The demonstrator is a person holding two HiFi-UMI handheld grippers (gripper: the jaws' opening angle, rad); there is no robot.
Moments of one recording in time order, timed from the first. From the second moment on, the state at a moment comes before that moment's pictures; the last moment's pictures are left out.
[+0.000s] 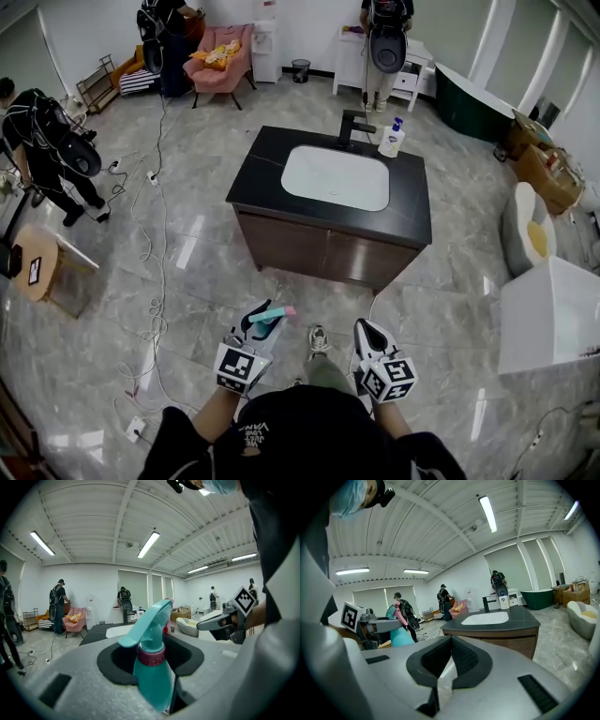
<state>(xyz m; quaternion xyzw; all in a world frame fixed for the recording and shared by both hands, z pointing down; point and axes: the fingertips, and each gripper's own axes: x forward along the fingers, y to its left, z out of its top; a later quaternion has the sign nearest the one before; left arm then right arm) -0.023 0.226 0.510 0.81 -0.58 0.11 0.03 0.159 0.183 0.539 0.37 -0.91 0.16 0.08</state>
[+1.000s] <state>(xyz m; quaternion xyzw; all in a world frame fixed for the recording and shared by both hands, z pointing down) -0.085 -0.015 0.502 0.75 -0.65 0.09 0.04 0.081 -0.066 0.547 0.25 -0.95 0.16 0.11</state>
